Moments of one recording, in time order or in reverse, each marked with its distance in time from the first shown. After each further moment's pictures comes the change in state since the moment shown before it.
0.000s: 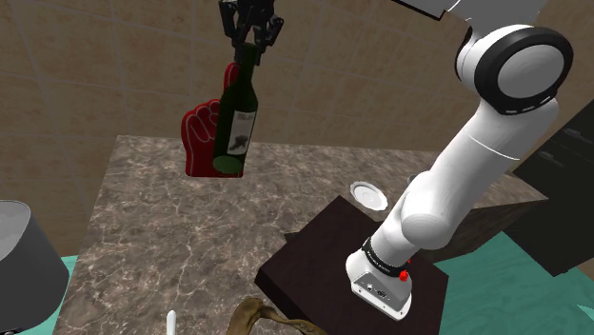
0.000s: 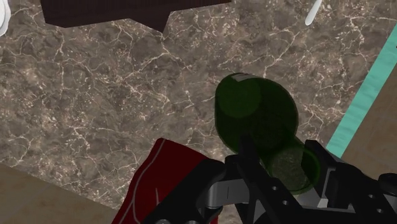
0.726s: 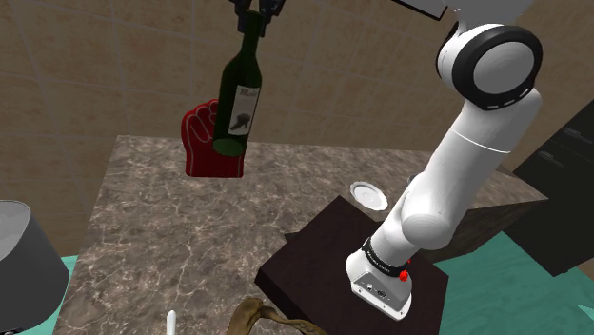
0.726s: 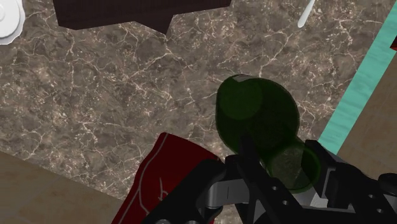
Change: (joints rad) arm 0.010 0.101 0.008 0.285 -0.019 -0.185 0.030
